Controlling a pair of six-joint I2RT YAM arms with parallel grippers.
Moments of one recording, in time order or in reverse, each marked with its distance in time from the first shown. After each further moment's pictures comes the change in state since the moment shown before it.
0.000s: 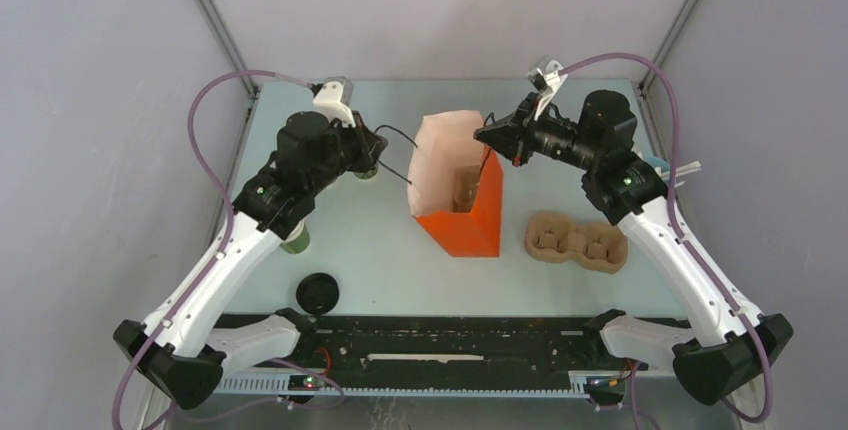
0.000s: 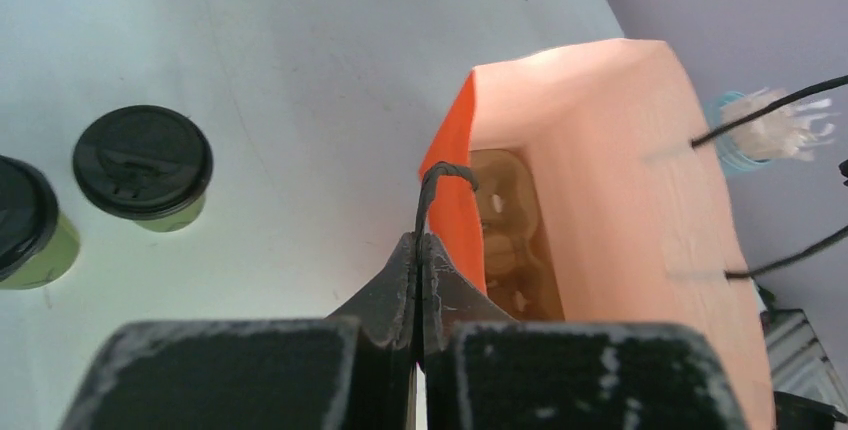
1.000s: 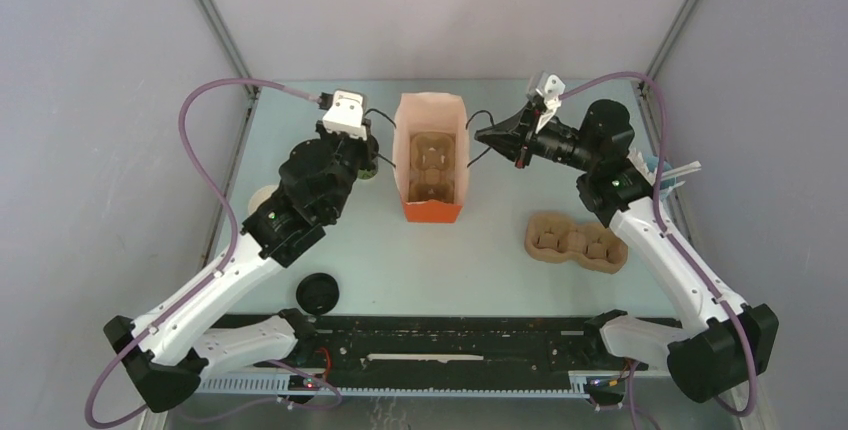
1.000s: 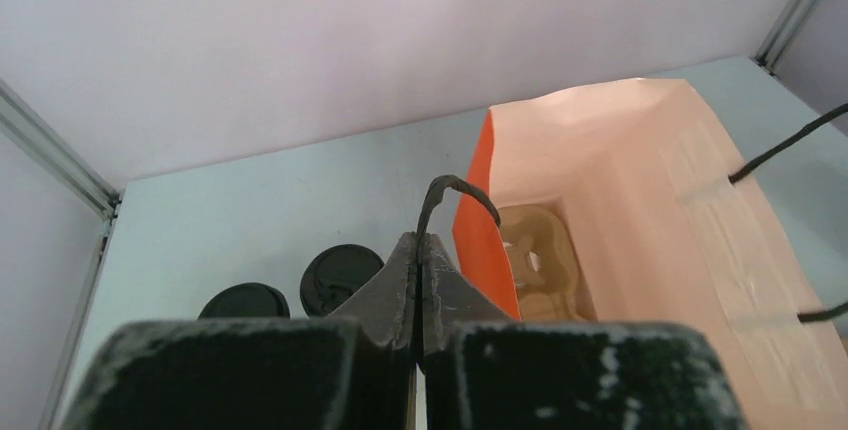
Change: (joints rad) left arm -0.233 -0.073 -0.105 0.326 -0.523 0.469; right arm -0.102 0.029 -0.163 0.279 -0.227 -0.183
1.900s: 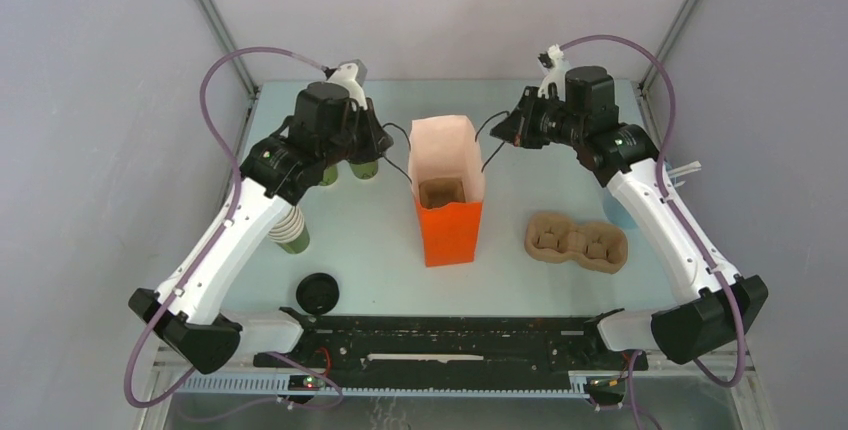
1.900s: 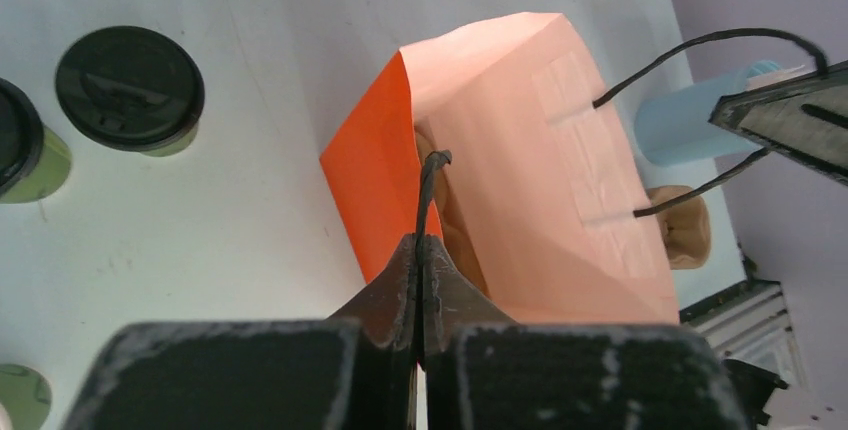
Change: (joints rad) left arm 0.210 0.267 0.418 -0.661 0.486 -0.531; right arm 0.001 0.175 0.360 -0.644 0.429 0.485
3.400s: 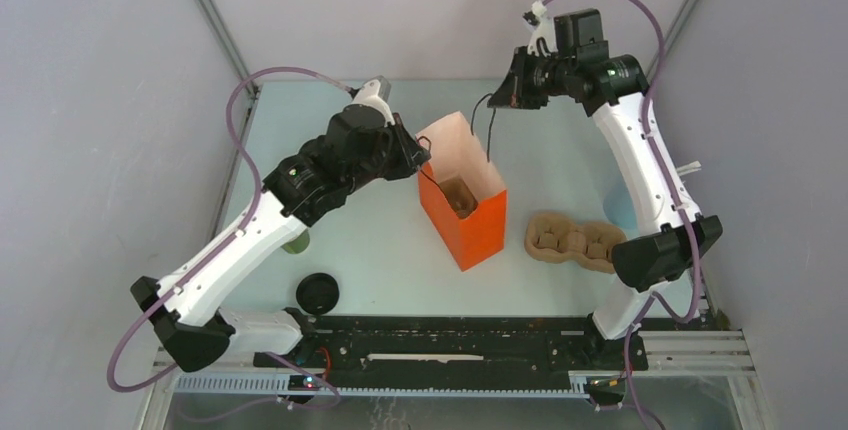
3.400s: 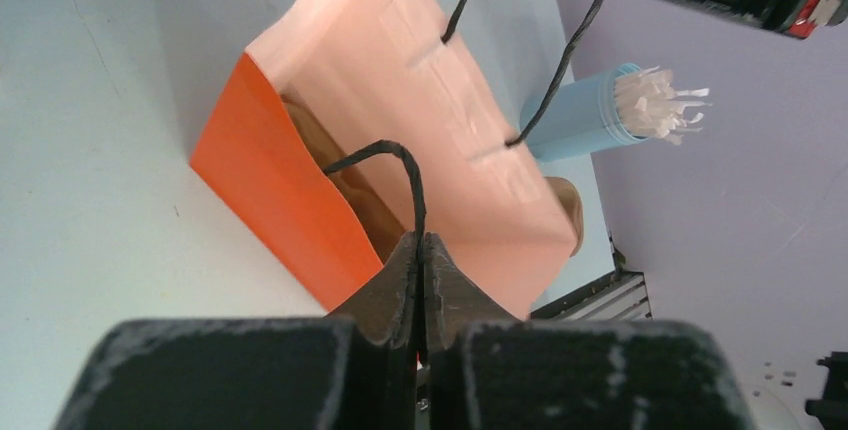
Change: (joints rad) left arm -0.235 -0.028 -0.061 0.095 -0.114 -0.283; right arm -0.053 0.388 0.657 -0.452 -0.076 -0.112
